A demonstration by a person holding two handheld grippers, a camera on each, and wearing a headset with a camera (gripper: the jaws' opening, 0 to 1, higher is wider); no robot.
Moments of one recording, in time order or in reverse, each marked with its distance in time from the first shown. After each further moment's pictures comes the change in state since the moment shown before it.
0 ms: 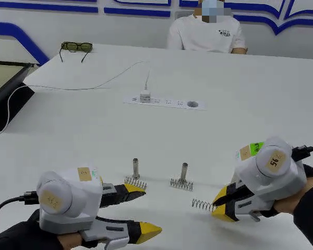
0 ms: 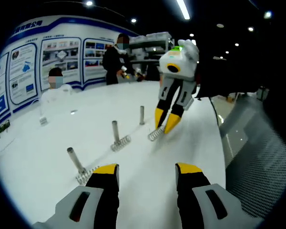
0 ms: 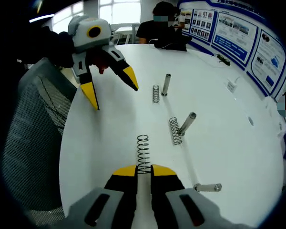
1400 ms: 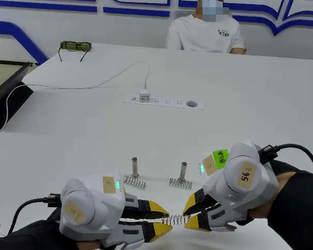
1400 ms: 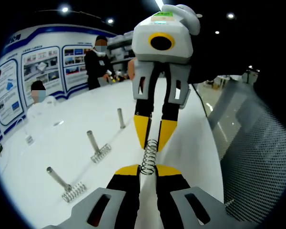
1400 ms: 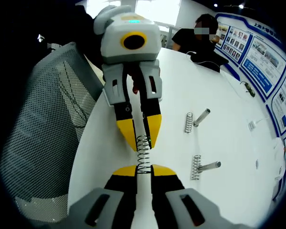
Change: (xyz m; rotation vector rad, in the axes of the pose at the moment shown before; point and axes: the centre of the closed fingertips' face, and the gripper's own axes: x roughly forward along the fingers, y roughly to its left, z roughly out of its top) left arm 0.020 -0.032 0.004 0.156 0.023 -0.109; right arm 0.008 0.044 0.044 -0.269 0.013 0.103
